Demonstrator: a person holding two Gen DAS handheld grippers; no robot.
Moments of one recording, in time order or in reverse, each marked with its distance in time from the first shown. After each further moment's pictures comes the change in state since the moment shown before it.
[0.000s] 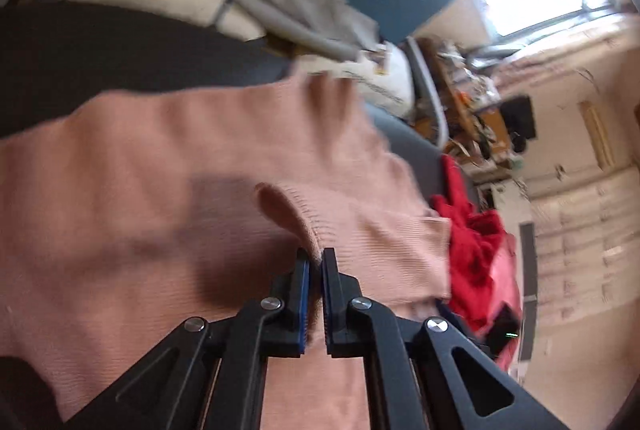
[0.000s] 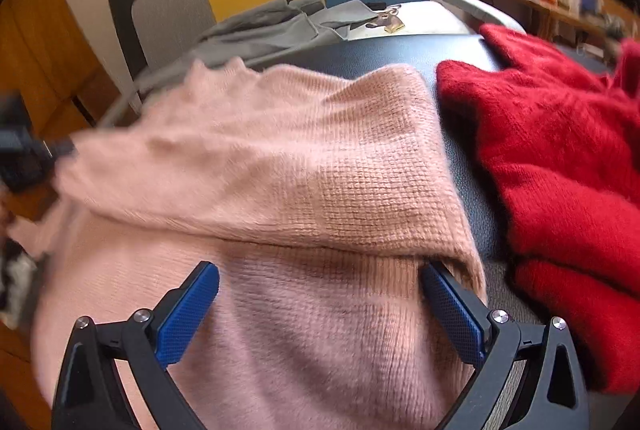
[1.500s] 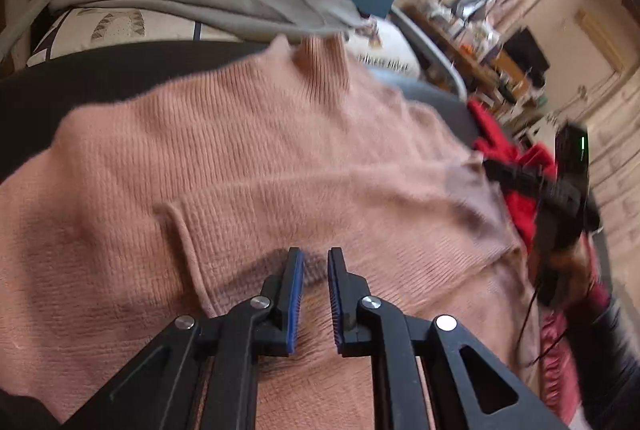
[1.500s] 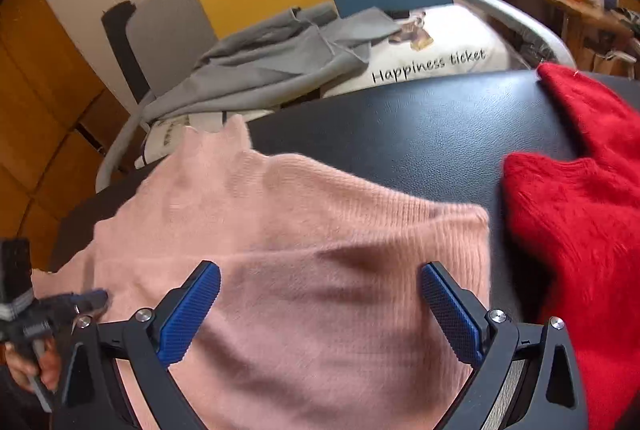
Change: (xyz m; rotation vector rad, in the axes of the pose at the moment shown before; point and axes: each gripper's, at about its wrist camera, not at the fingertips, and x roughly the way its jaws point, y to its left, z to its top) left arm 0.049 -0.027 -0.035 0.327 -0.032 0.155; right arm 0.084 0.008 0.119 -0.008 0.071 0.022
